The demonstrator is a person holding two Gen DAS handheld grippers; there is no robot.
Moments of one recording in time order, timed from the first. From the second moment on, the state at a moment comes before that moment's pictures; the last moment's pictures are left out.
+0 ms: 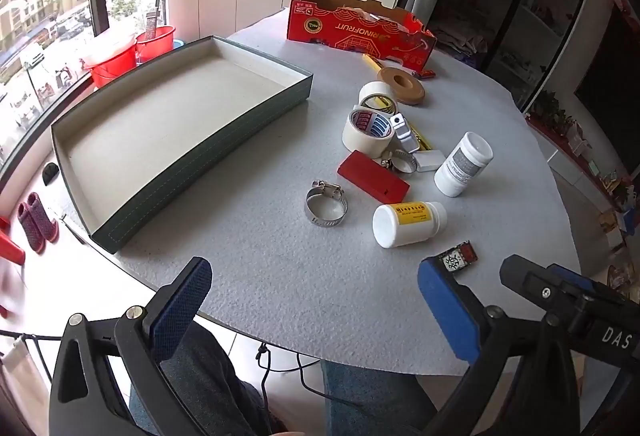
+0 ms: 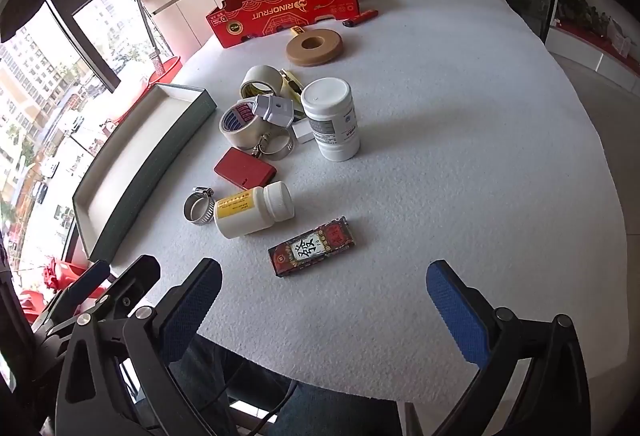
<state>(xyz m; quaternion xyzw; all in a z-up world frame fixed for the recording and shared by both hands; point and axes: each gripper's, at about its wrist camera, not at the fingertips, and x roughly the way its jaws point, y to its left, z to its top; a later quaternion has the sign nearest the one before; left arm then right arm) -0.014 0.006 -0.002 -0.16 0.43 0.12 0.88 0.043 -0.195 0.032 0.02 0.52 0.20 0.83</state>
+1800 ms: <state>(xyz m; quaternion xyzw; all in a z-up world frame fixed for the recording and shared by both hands) -0.003 0.024 -0.031 -0.12 0.49 0.18 0.85 0.048 -0.194 0.001 0.01 0.56 0.20 0.80</state>
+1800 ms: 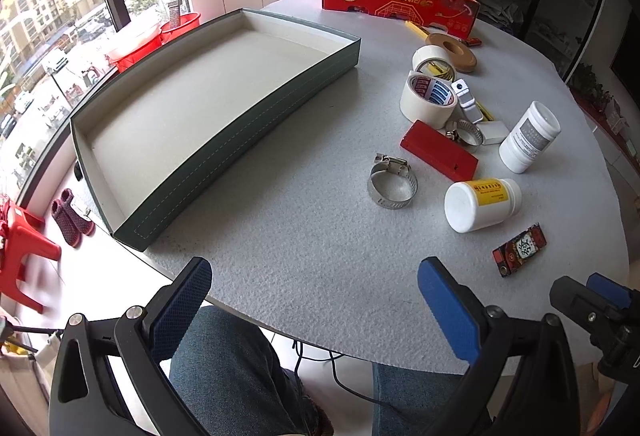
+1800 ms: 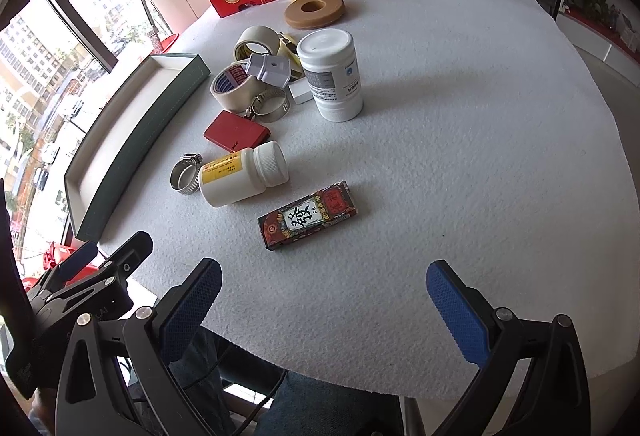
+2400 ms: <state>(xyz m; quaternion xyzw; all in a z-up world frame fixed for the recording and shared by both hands) 0.022 0.027 -0.033 -0.08 0.50 0.18 0.84 0.064 -0.184 -0.001 0.00 0.56 0.20 0.80</state>
